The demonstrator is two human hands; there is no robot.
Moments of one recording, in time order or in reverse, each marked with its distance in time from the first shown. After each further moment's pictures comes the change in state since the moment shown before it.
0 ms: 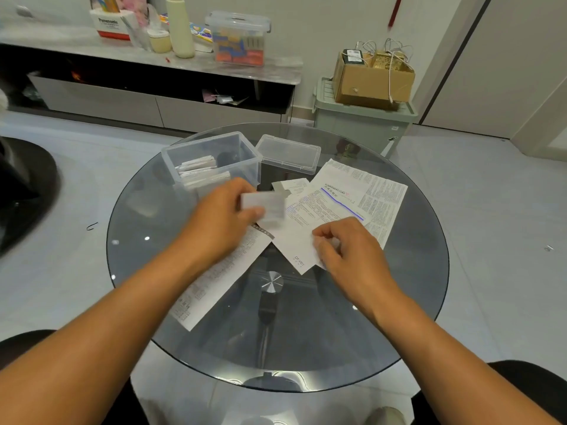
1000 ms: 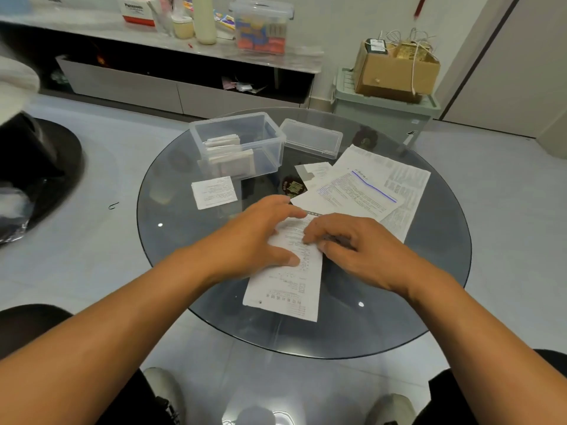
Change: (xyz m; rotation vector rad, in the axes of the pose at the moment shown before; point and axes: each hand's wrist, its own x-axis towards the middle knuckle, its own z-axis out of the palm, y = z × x) left_hand -0.045 -0.016 0.004 0.198 -0.410 0.185; right_hand -0.007 -0.018 -0.017 0.062 -0.461 -0.260
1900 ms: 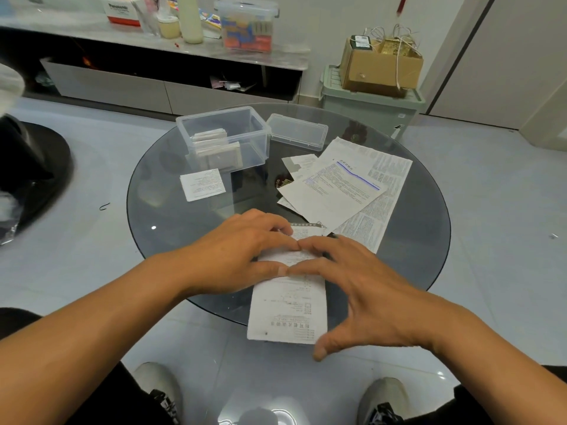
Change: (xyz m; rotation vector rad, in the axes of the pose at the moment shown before) left_hand -0.026 0.001 0.011 0.348 -0.084 0.294; right_hand -0.078 -0.032 0.011 -0.305 -0.187 -0.106
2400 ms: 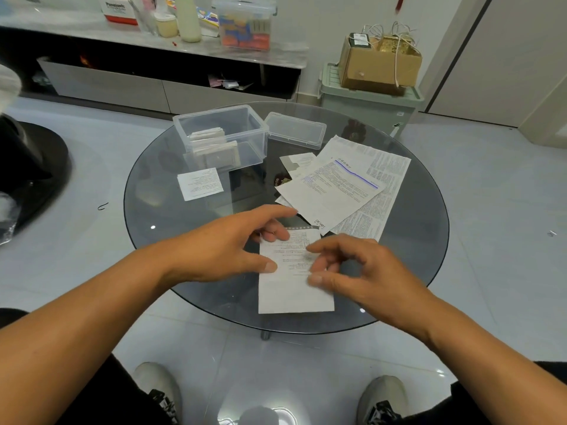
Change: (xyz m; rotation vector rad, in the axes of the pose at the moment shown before) left_hand -0.005 -0.009 -0.006 -0.467 -0.038 -0.176; right_hand 0.004 0.004 0.005 0.583 0.323 0.197
